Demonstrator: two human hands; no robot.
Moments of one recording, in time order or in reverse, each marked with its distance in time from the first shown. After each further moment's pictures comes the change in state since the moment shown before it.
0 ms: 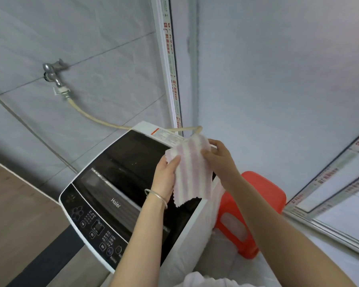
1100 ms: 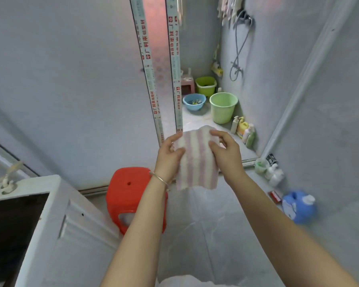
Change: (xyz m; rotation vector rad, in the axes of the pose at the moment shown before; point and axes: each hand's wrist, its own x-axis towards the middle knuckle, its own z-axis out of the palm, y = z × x) left_hand -0.271 -0.105 0.380 0.289 -0.778 0.096; right_hand -0.341 0.051 -0.389 -0.012 0.976 -0.180
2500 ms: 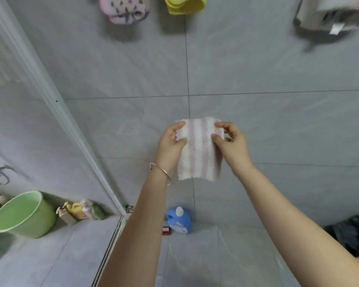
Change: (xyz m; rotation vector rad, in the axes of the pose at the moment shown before) left_hand 0.056 0.082 0.554 -0.160 -1.307 0.181; right_hand 0.075 -0.028 -0.442 -0.194 1.288 -0.026
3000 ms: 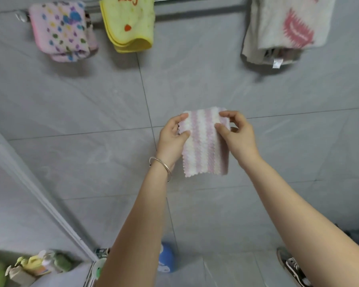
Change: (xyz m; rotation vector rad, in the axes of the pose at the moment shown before) left_hand 0.093 0.036 0.118 -0.040 -0.182 0.123; right_hand 0.102 -0.032 -0.097 -0.077 0.190 -0.171
